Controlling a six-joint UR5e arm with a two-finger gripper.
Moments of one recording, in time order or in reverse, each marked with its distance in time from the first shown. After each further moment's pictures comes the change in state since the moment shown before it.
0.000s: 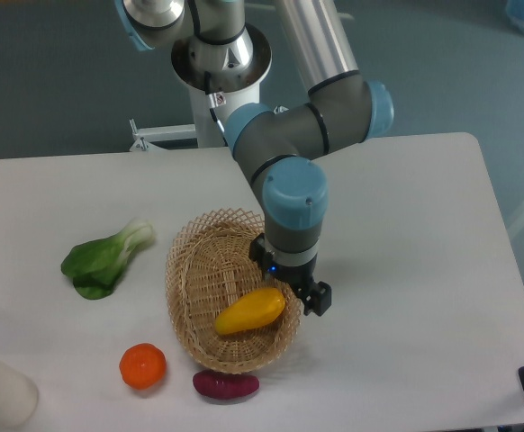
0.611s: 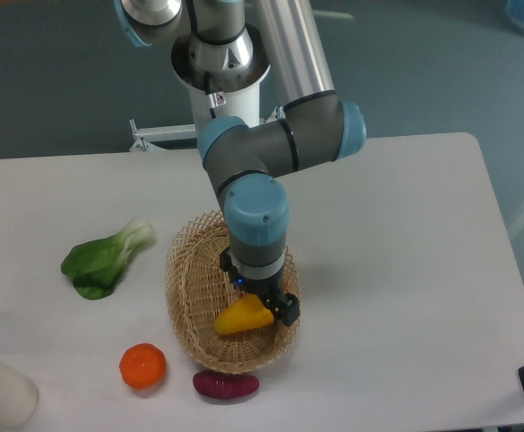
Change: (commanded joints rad) arm -0.074 -0.025 -0.017 0.061 0.009 -0.057
